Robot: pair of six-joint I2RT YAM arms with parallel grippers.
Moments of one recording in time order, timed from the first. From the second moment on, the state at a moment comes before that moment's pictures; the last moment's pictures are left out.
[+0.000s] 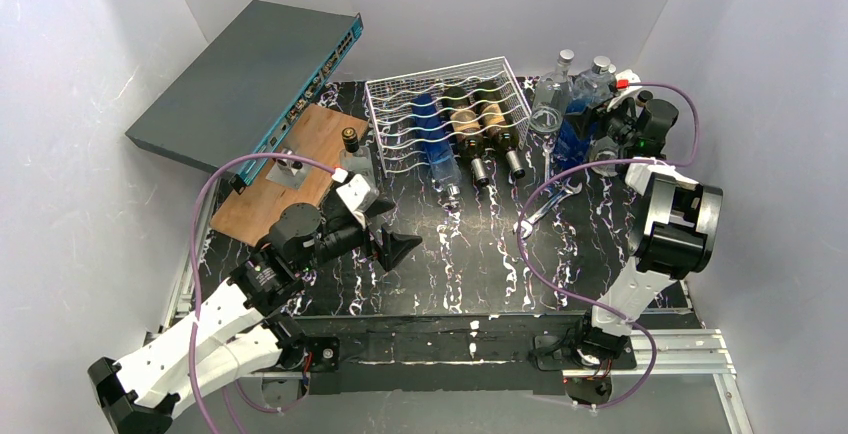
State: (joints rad) left arm -0.81 0.70 0.68 -0.12 0.20 -0.13; right arm -0.26 1.79 1.08 0.58 -0.79 -0.12
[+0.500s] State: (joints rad) left arm -0.81 0.67 0.68 -0.12 0.20 -0.13; right arm -0.23 1.77 1.03 0.58 -0.71 -0.15
